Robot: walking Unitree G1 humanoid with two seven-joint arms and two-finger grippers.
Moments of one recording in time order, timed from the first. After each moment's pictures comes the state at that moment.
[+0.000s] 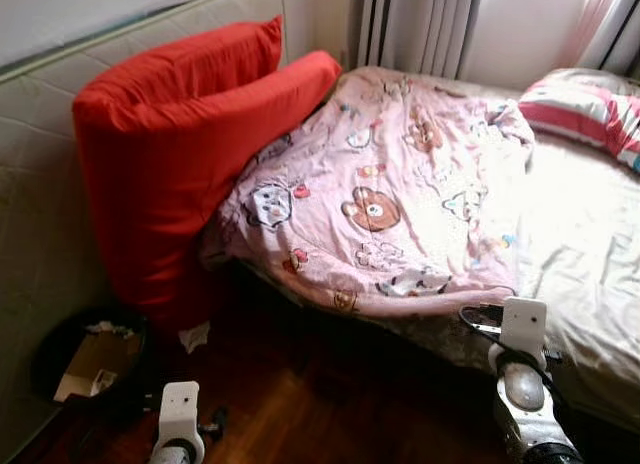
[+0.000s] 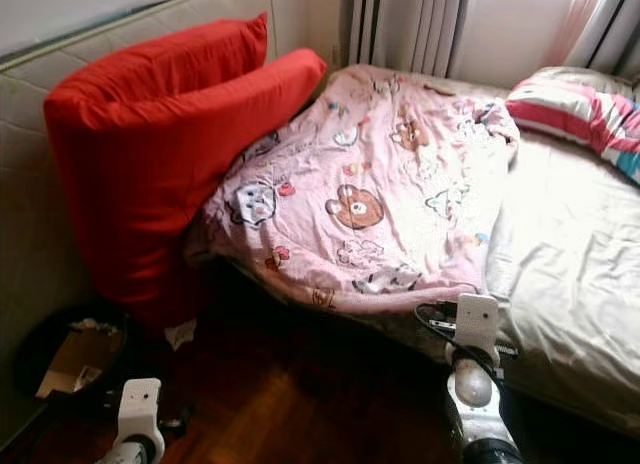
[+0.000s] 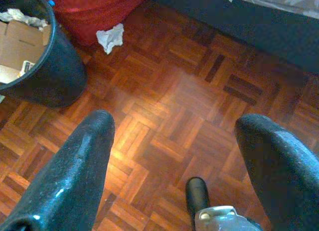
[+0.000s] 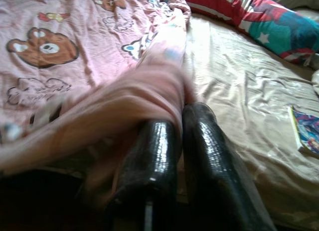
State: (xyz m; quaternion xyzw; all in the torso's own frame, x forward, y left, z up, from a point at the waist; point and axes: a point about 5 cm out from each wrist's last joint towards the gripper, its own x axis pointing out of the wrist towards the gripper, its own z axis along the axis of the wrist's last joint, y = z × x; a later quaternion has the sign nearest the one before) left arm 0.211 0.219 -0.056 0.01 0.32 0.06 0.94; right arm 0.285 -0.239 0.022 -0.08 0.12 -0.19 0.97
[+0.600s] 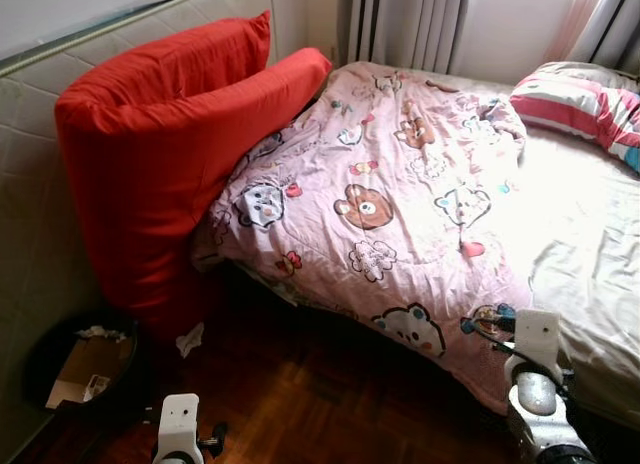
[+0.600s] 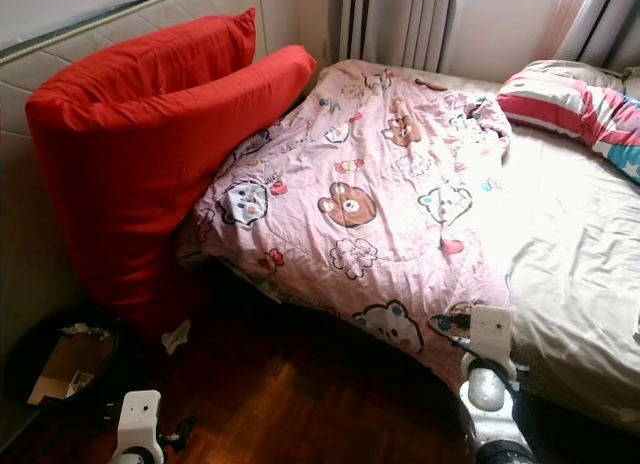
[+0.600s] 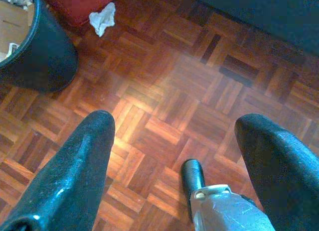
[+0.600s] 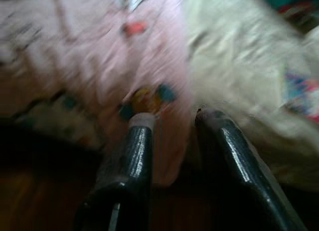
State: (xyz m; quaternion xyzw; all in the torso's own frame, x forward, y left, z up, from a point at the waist) left arm 0.199 0.219 -0.064 0.01 0.35 0.06 0.93; right arm 0.267 -0.246 -0.007 -0.09 0.23 -0.19 0.95
